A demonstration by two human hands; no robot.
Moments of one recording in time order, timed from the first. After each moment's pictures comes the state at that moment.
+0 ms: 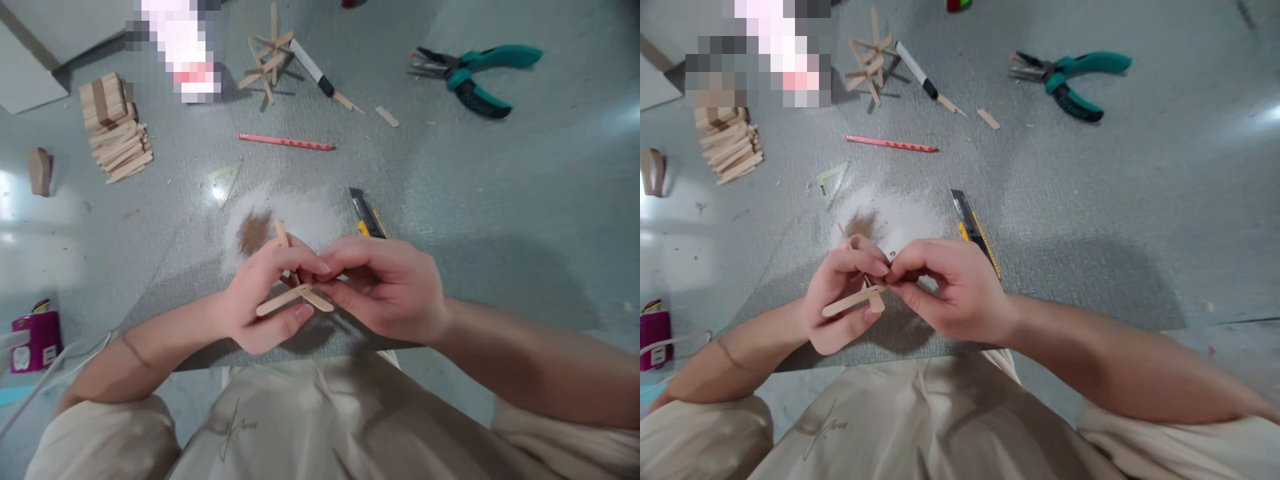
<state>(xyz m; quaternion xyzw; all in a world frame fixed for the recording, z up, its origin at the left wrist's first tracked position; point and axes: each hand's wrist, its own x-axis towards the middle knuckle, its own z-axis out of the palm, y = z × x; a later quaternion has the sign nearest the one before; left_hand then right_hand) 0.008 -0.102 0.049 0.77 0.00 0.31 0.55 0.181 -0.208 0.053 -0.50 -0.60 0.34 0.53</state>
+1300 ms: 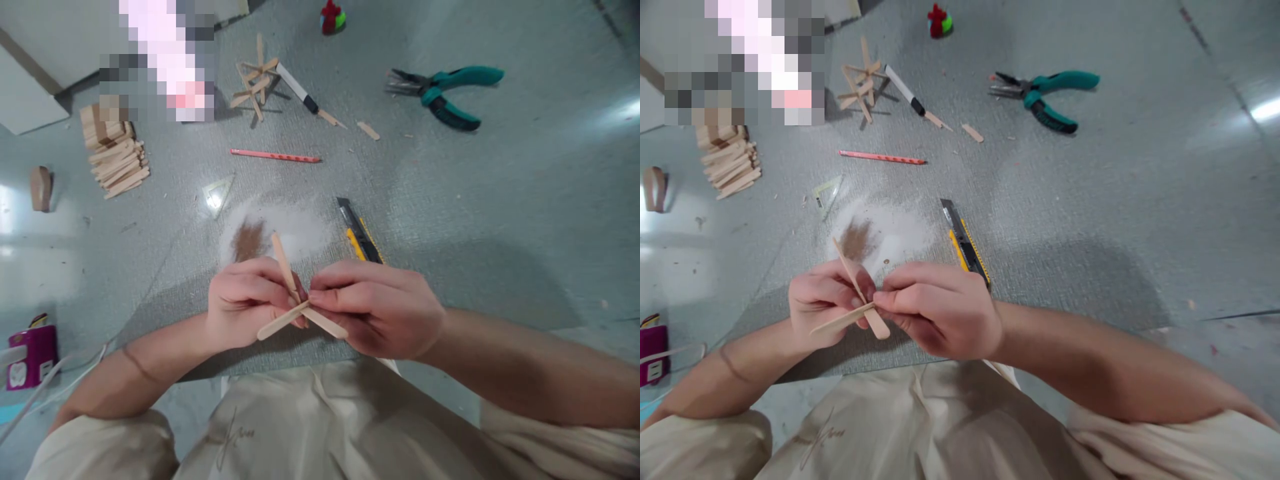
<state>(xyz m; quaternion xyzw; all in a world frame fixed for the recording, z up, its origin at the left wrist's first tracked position) 0.002 -0.111 0.047 0.66 0.05 0.35 0.67 0.179 -0.217 0.054 -0.45 -0.68 0.16 0.55</state>
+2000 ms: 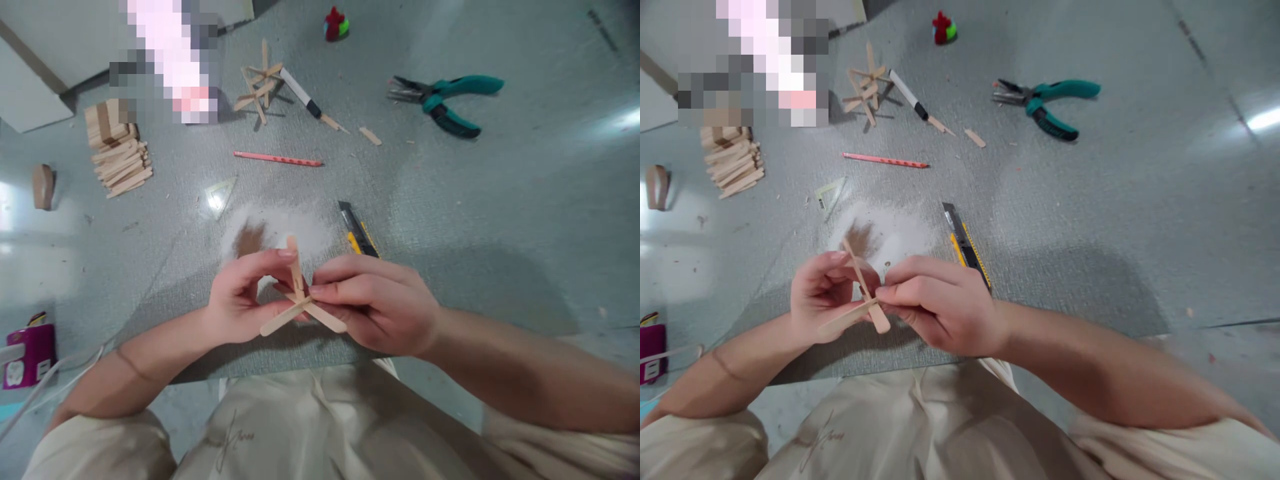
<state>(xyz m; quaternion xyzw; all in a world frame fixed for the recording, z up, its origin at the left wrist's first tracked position) 0.008 -0.103 0.037 0.68 0.02 0.36 0.63 0.185 -0.211 0.052 -0.45 -0.70 0.16 0.54</state>
